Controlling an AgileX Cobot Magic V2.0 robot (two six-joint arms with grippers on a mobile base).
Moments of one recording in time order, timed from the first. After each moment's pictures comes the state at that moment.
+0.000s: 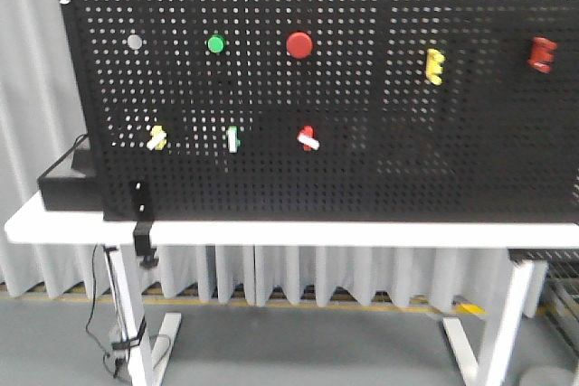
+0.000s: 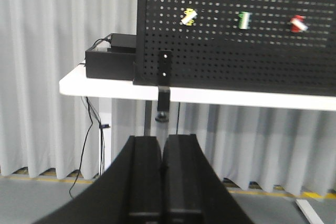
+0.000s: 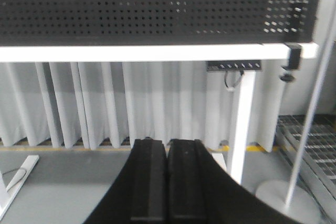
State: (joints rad) left arm -0.03 -0.02 0.03 -0.12 0.04 0.03; right arm -0.05 -0.01 0.03 0.00 0.18 0.00
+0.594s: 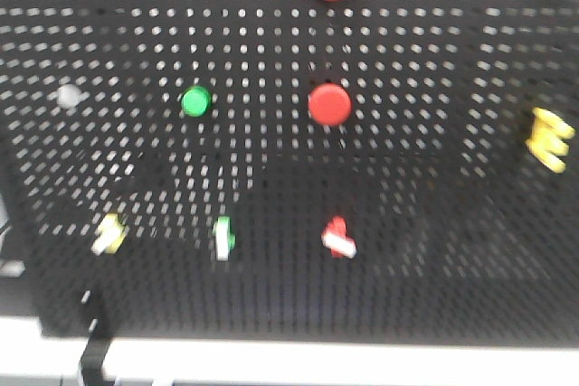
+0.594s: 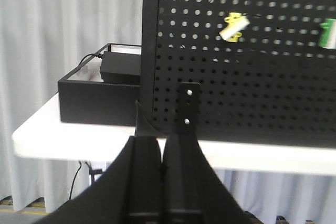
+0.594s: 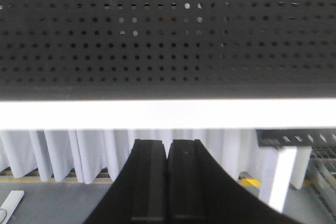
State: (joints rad) left arm -0.03 -0.02 0.03 -0.12 0.04 0.03; right arm -0.05 -0.01 0.03 0.00 0.18 0.00
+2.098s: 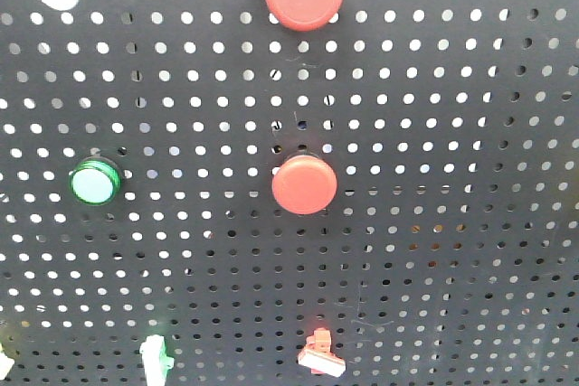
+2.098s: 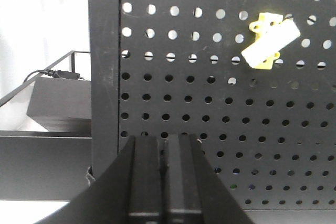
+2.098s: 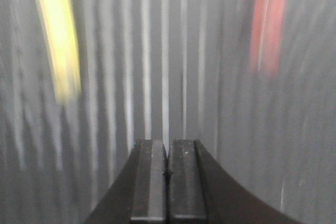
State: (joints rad) left arm -0.03 -0.02 0.03 -0.12 0.04 0.03; right arm -0.05 0.07 -0.35 0.00 0.06 -0.02
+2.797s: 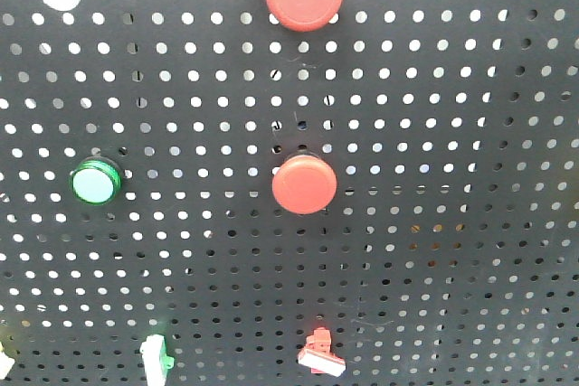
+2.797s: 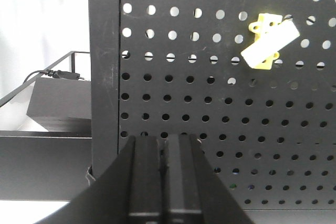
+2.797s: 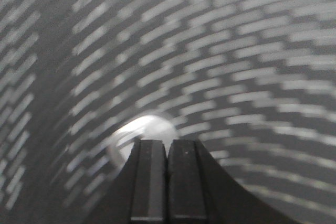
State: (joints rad) left arm -0.03 -0.02 0.03 -0.12 0.04 0.03; right arm 0.04 0.82 -1.44 0.33 0.68 -0.59
